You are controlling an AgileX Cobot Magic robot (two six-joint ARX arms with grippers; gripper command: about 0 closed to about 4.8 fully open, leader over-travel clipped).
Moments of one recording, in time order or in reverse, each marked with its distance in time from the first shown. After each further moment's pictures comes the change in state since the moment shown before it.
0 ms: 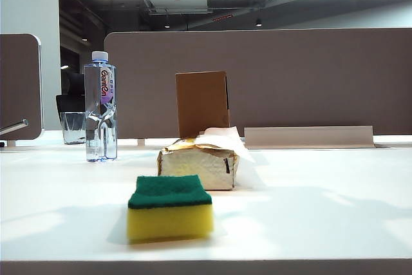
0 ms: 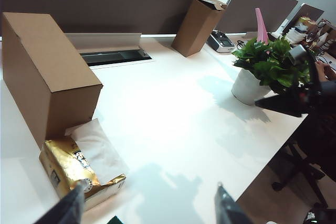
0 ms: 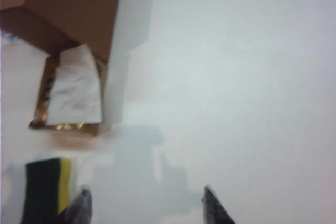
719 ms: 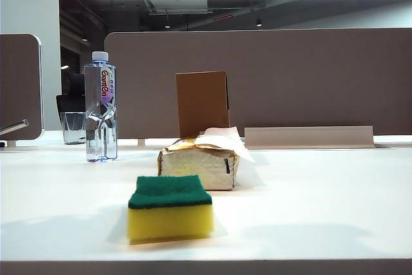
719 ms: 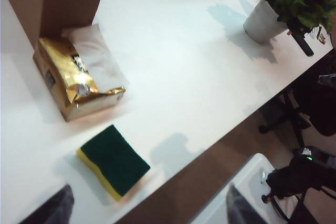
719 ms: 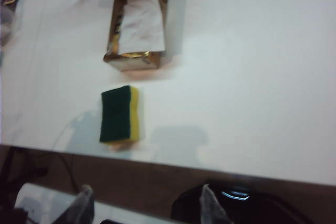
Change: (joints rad) left arm -0.001 0.000 0.000 -0.390 -0.005 0.150; right arm -0.002 -0.307 0.000 -0.344 -0.184 0.078
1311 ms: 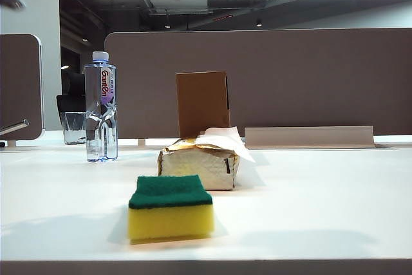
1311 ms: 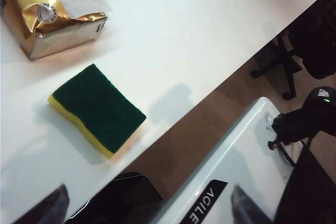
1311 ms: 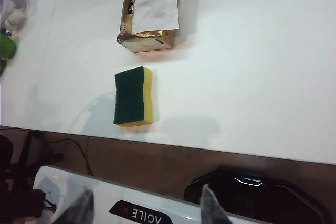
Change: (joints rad) left arm -0.217 0.037 -0.230 0.117 -0.090 0.003; right arm 0.000 -0.022 0.000 -0.061 -0.053 0.004
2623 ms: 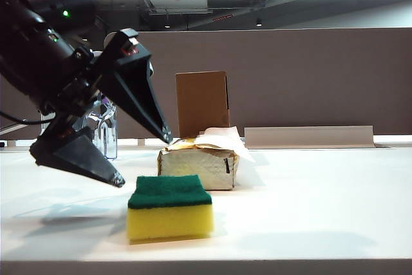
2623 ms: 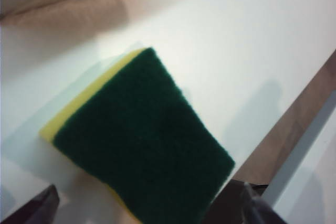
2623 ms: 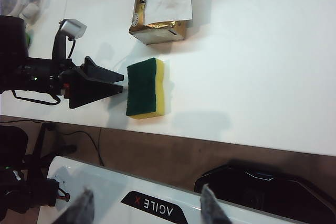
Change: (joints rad) left arm -0.204 0.705 -0.047 0.478 -0.127 -0.135; right arm 0.000 -0.005 0.000 -0.021 -0.048 0.003
